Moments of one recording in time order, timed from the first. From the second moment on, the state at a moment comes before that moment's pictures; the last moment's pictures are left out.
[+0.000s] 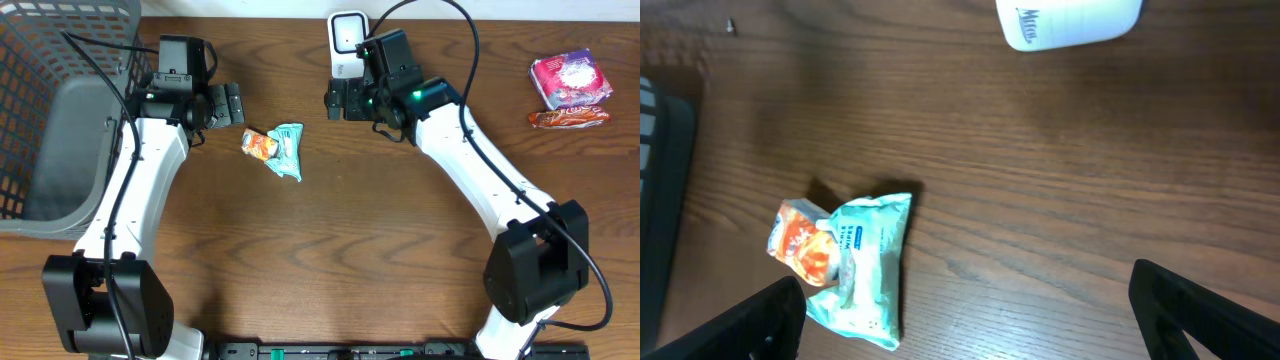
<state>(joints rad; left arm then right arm) -0.07 1.68 1.41 -0.74 -0.09 -0.22 0.45 1.90 1.61 -0.61 -0.12 0.44</state>
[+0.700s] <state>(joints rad) -0.07 1.68 1.41 -0.74 -0.09 -0.22 0.54 1.90 1.44 -0.40 -0.12 0.44</state>
